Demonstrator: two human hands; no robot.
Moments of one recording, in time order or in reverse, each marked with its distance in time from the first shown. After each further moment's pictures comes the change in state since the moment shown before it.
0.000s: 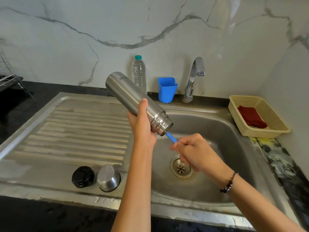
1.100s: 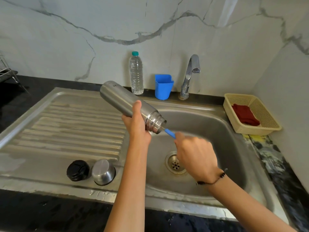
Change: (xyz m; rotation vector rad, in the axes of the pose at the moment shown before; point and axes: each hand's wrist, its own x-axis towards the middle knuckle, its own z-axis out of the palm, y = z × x) left_hand -0.004 -0.008 -0.005 -0.042 0.132 -0.049; right_hand 0.001 0.027 0.010 -1.075 0.424 -0.383
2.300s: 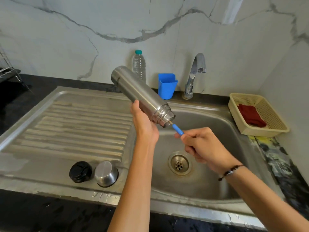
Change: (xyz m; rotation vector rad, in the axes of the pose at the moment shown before) left_hand 0.018 -0.007 0.006 -0.048 -0.185 -0.039; right_hand 0.021 0.022 -0.012 1.209 -0.340 0.360
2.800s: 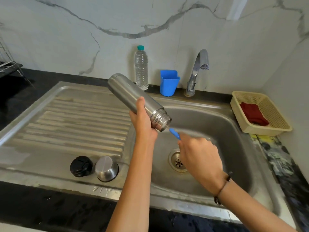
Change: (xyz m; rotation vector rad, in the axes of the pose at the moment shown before) left_hand -0.010 -0.001 -0.002 0.007 0.155 0.026; right_hand -0.014 0.015 0.029 -1.087 0.310 -0.369
